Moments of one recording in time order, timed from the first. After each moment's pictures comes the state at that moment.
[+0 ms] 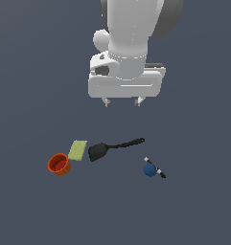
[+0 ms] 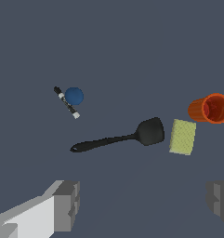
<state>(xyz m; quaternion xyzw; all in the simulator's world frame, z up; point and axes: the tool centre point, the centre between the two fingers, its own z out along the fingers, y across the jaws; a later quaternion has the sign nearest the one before) 0.005 0.025 0.329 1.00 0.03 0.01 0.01</state>
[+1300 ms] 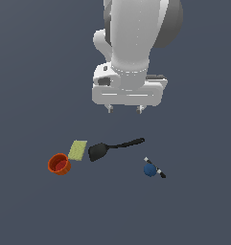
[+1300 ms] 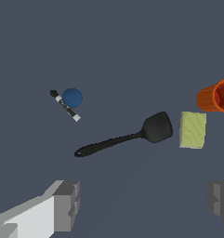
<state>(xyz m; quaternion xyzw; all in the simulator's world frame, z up) 0.010 0.034 0.305 1.00 -0.02 0.00 0.00</state>
